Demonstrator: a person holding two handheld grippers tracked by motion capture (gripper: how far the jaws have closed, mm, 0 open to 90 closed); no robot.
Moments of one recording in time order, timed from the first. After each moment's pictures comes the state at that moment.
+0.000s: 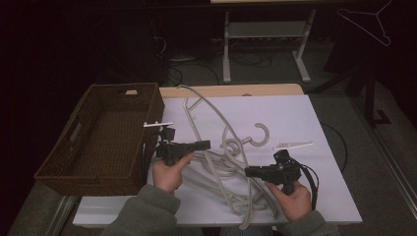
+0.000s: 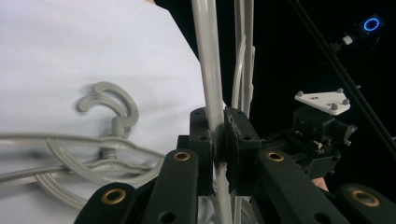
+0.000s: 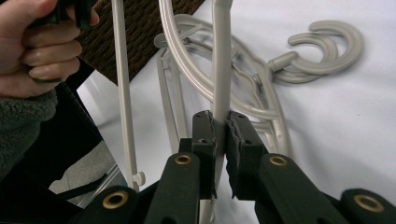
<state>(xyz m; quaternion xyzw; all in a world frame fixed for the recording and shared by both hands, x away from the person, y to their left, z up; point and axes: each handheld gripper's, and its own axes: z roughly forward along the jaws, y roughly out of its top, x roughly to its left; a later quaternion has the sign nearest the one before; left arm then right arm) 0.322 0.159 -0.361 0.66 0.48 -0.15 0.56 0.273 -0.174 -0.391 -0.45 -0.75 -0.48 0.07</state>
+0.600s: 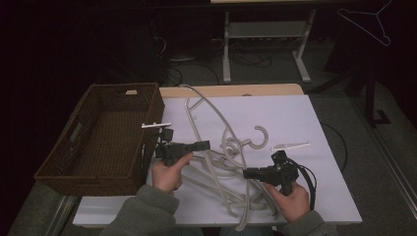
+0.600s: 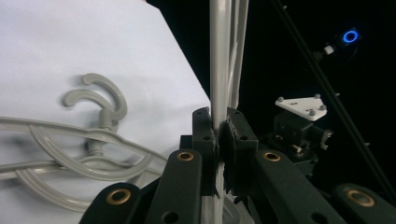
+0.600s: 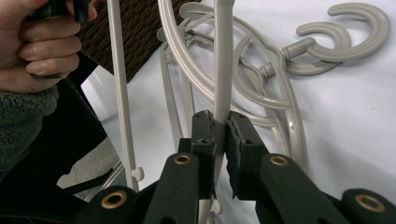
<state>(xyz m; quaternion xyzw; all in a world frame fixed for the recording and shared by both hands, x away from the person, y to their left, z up) 0.322 0.163 -0.365 0.64 0.48 -0.18 0.58 0.275 -0.171 -0.396 -0.44 -0.76 -0.47 0.09</state>
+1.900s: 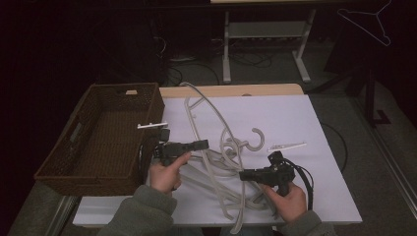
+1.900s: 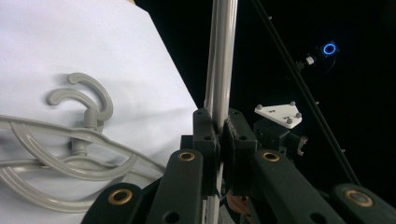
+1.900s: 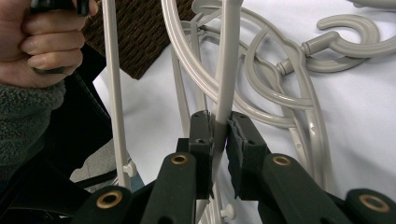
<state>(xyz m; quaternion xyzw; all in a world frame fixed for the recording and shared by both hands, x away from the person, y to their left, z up) 0.320 0.169 -0.364 0.61 0.48 -0.21 0.59 0.276 -0.164 -0.400 -0.43 -0.76 -0.48 0.11</state>
